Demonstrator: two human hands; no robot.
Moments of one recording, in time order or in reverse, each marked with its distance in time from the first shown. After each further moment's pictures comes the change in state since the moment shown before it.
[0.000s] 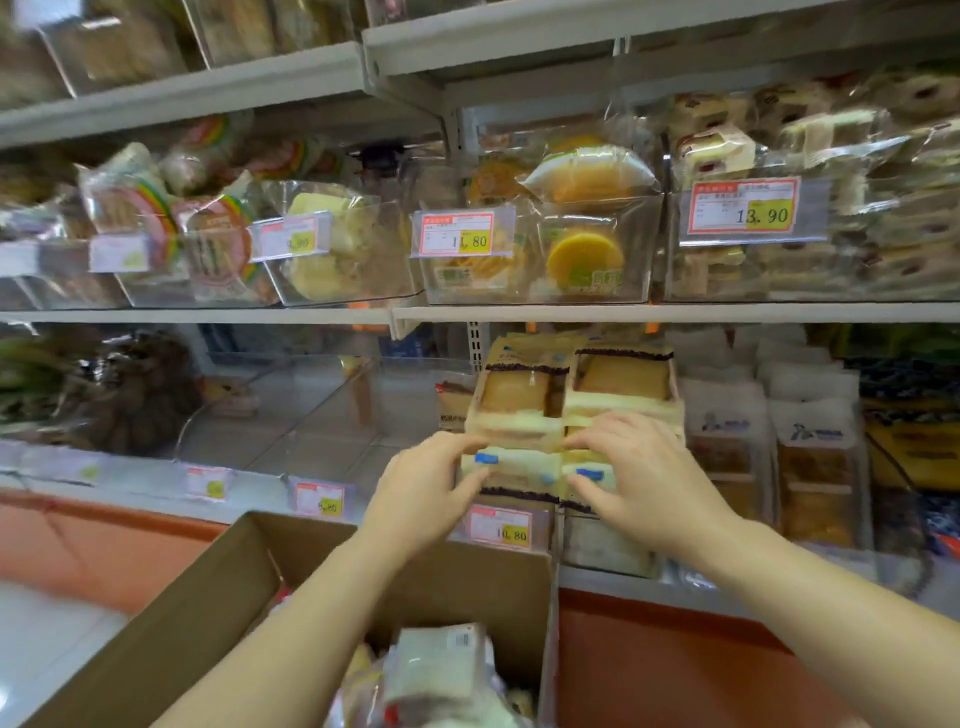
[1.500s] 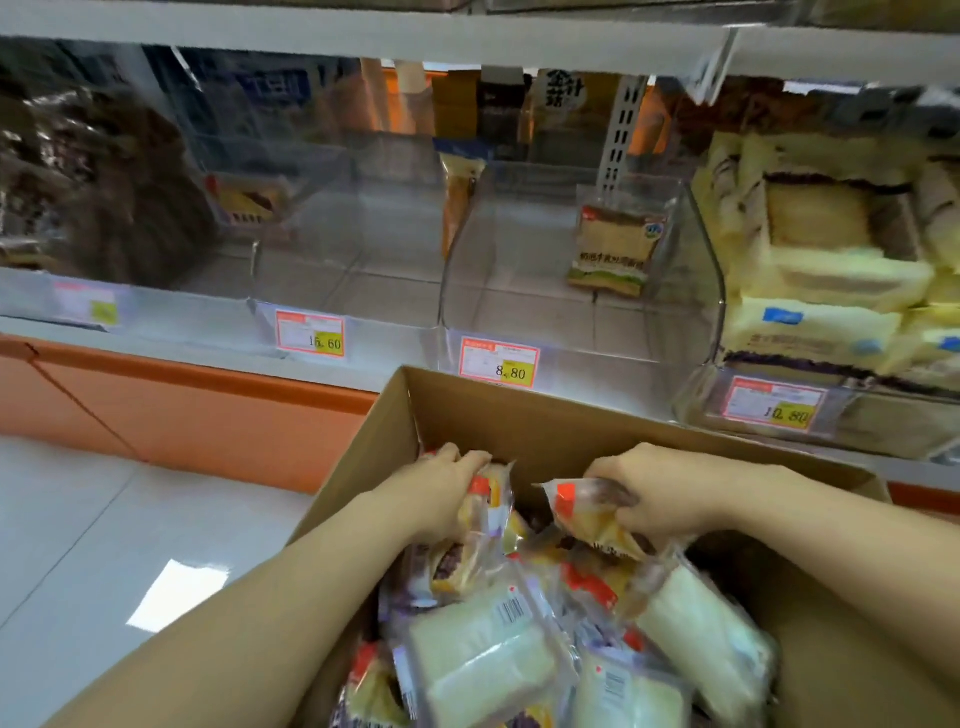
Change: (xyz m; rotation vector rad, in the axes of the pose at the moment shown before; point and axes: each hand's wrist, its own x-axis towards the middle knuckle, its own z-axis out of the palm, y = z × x) left_hand -0.072 -0.286 0.027 0.219 -0.853 -0.015; right_hand 0.066 -0.151 0.210 0.020 -1.057 0.143
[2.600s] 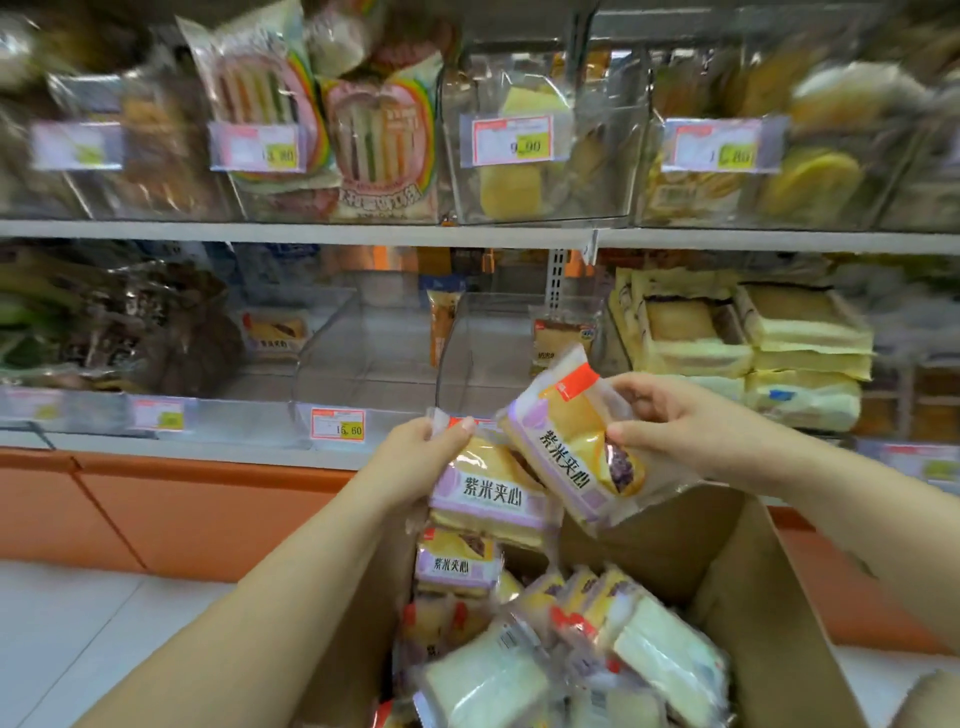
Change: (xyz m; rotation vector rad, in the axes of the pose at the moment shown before) left_hand -0.094 0.029 -0.091 -1.104 0.477 -0.064; right_hand -0.140 -0.053 -0.066 0.864 0.568 -0.097
